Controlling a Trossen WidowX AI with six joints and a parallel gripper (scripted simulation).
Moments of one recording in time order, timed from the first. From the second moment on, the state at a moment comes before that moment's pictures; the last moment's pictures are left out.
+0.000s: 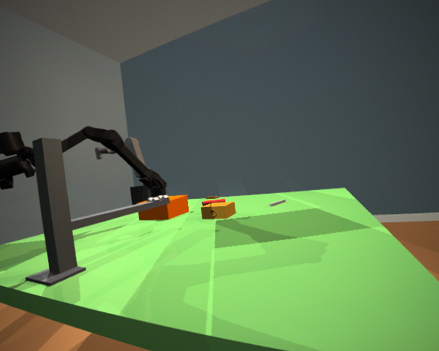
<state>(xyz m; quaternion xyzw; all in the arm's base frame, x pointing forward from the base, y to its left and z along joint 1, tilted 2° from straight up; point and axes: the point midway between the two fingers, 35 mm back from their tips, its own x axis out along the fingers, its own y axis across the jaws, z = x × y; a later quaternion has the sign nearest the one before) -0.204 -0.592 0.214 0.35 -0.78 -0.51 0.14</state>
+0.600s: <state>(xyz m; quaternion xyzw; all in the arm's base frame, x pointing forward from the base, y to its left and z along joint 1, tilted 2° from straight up) 0.028 -0.574 0.236 0.51 -0.57 -0.58 0.27</state>
